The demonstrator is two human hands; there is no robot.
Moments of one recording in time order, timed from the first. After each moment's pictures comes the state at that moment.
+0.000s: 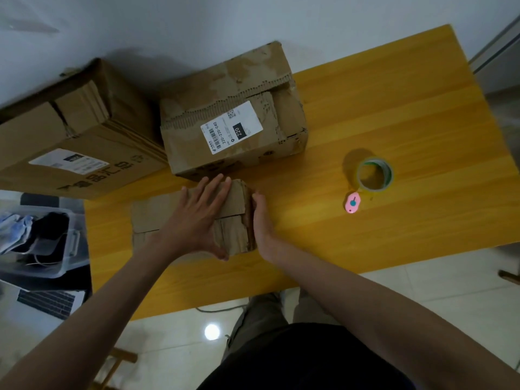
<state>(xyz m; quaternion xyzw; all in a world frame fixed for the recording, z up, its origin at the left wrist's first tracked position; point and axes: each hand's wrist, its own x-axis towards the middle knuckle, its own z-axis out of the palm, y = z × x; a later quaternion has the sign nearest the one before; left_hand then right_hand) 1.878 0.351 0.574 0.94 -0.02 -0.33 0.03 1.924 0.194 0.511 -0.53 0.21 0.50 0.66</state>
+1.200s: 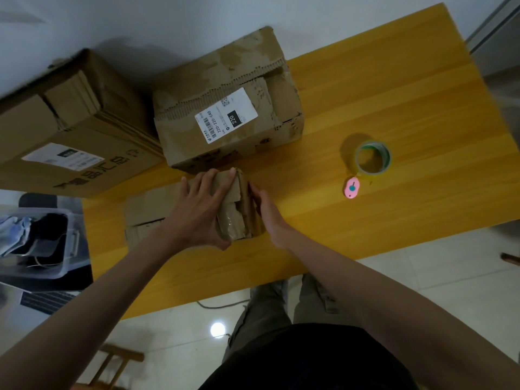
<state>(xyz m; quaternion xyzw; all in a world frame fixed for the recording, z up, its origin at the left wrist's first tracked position) 1.874 0.344 0.571 0.96 -0.04 -0.28 0.02 1.923 0.176 0.493 -0.57 0.14 0.51 0.62</state>
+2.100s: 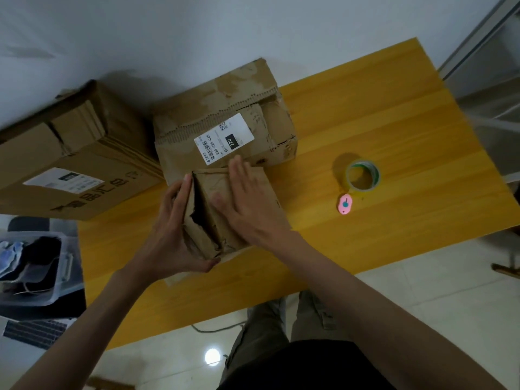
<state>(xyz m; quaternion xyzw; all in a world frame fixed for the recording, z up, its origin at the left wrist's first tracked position) 1.850 0.363 0.610 0.95 -0.01 -0.06 0.31 1.951 0.188 0.569 -0.82 -0.28 0.28 0.41</state>
